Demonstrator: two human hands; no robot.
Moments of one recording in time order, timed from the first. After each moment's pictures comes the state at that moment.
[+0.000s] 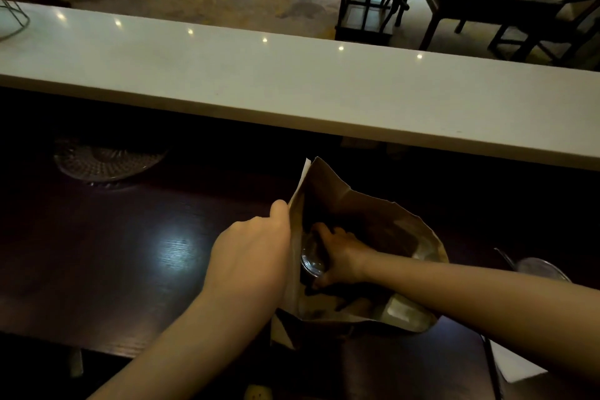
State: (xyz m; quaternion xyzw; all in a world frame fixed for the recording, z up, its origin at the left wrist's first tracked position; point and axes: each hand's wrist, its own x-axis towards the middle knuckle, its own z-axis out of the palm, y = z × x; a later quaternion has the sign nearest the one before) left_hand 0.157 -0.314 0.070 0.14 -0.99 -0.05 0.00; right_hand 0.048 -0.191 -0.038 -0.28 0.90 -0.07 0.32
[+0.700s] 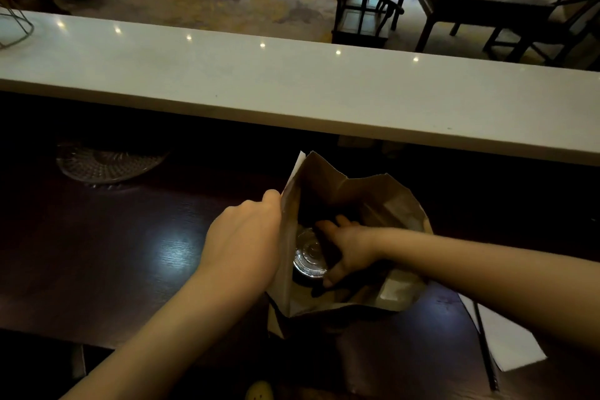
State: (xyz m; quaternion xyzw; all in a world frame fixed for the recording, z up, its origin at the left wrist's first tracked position) left_hand 0.160 -0.321 0.075 0.13 -0.99 -0.06 0.04; right_hand 0.046 -0.184 0.007 -0.32 0.87 0.04 0.37
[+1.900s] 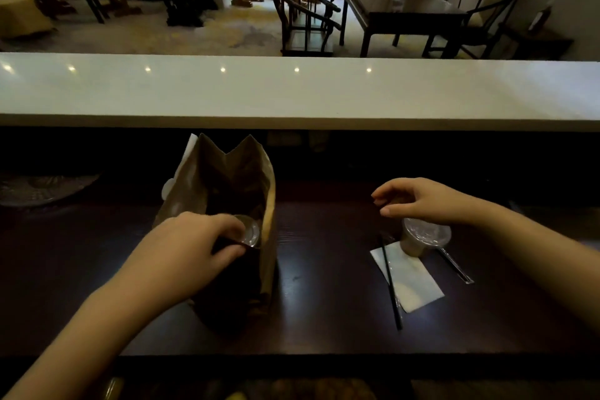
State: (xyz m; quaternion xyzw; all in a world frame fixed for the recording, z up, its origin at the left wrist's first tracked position) left_hand 0.201 -0.235 0.107 -0.01 -0.99 -0.11 -0.07; right_hand 0.043 0.070 0.058 -0.20 0.89 -0.33 0.24
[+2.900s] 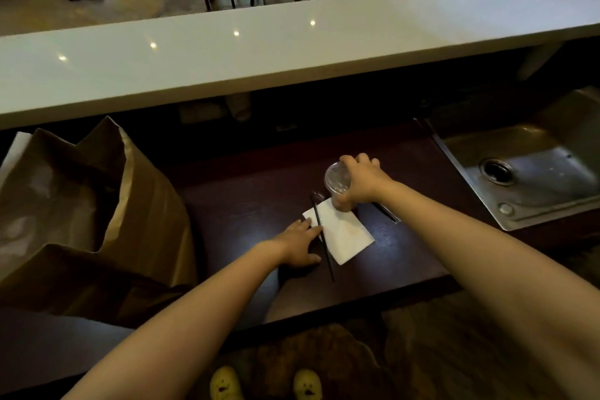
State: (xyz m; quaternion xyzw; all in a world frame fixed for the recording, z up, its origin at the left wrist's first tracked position) left_hand 0.085 -0.034 -0.104 -0.19 -0.91 -0.10 -0.34; right_hand 0.025 0.137 -0.045 -0.02 0.97 -0.15 0.17
